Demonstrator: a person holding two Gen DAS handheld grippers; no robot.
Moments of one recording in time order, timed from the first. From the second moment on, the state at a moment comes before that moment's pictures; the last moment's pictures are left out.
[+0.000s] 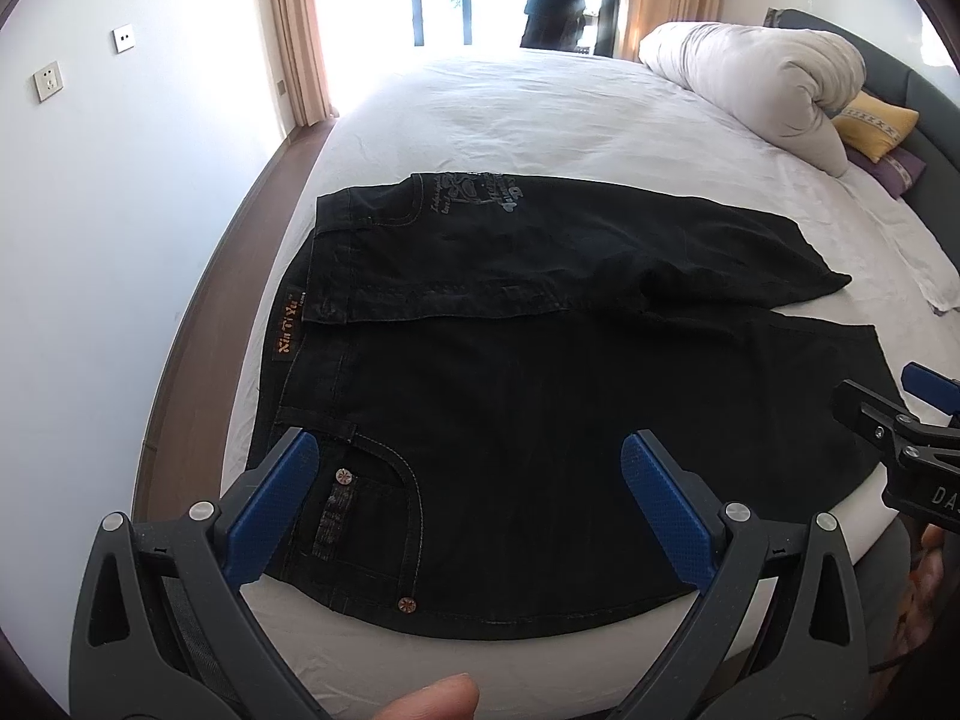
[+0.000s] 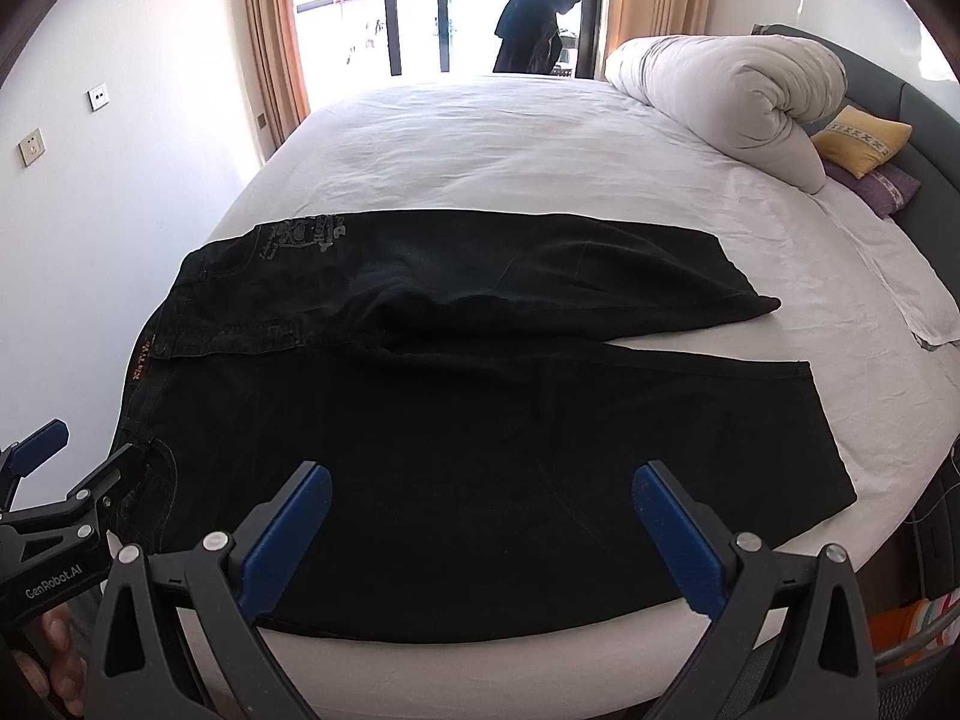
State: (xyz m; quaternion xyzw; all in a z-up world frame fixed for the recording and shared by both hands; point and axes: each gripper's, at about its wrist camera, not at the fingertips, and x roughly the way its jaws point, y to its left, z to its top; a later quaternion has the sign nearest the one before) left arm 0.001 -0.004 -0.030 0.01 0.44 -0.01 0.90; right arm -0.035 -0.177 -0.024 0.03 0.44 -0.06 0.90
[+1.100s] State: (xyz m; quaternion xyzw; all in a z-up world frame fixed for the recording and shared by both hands) left arm 0.401 0.060 -0.122 0.18 0.58 -0.25 0.76; right arm 0.156 -0.257 -0.069 -0.04 0.47 0.23 0.85
